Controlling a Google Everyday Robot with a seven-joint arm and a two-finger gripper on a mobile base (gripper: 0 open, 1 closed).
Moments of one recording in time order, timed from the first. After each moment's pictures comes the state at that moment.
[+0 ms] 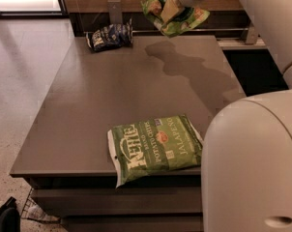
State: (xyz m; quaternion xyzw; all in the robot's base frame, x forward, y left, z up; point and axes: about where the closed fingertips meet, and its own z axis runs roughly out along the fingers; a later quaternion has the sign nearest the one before) arm 0.790 -0.111 0.972 -0.31 0.88 0.02 0.35
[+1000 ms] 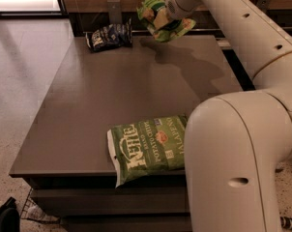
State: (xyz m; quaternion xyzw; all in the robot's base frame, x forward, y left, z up) arm 0.859 -0.089 0.922 -0.30 0.87 0.03 0.40
